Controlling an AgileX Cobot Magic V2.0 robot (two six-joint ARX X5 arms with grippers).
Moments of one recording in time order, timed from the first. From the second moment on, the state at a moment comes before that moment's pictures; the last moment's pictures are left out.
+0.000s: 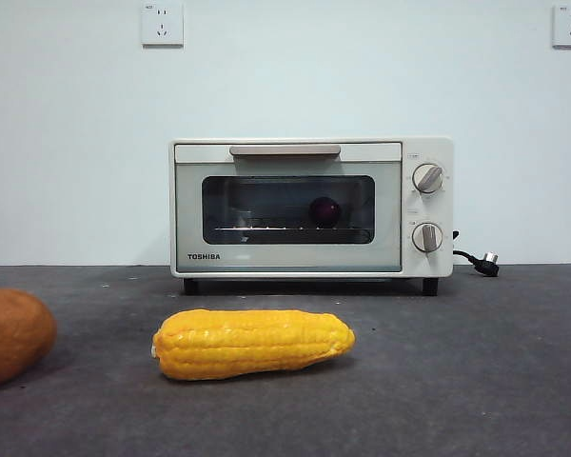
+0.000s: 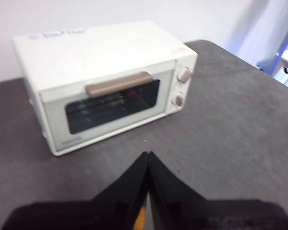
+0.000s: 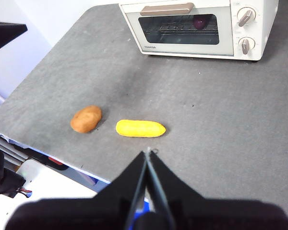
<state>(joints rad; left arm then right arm) -0.63 0.84 1.09 -0.58 -0.07 -0.14 0.43 0.53 1.38 -1.35 -0.21 0.21</state>
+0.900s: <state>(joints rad) -0.07 0.46 1.07 -0.54 -0.13 0.09 0.43 0.53 1.38 -1.35 -0.21 0.21</state>
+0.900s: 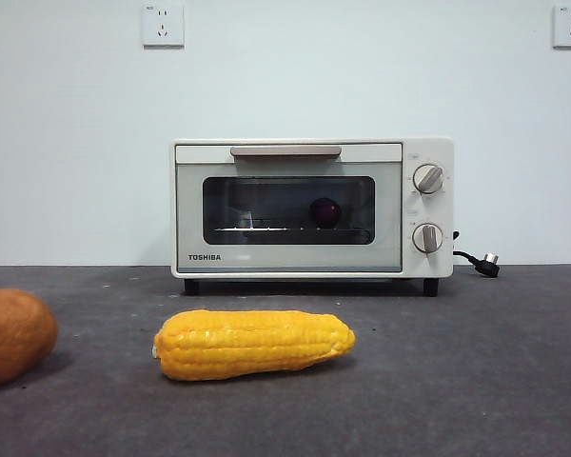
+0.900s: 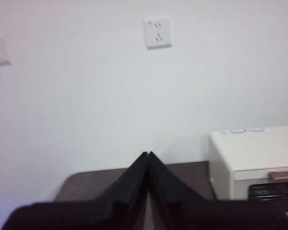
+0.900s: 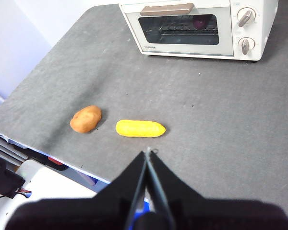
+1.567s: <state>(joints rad) 0.01 0.17 0.31 -0.24 -0.12 -0.02 0.43 0.53 1.38 -1.35 -0.21 0.21</state>
